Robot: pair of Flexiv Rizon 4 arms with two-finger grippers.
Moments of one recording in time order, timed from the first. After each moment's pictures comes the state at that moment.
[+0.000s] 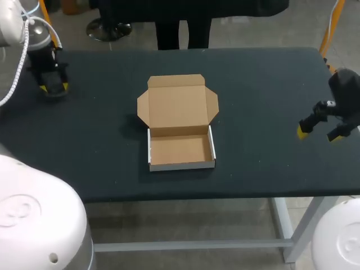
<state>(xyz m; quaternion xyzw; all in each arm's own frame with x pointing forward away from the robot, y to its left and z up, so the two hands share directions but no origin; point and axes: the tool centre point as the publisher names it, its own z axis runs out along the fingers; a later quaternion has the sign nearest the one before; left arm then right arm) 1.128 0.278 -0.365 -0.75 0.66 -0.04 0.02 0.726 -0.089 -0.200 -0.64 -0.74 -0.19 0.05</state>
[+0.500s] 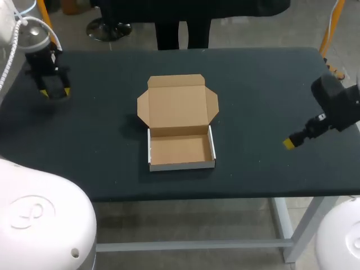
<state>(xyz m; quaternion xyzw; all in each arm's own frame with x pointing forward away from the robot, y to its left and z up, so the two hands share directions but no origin) 1.063 0.248 -0.334 -0.73 0.69 -0.04 0.01 0.721 -0.053 -0.206 -0.45 -0.86 -0.26 0.02</state>
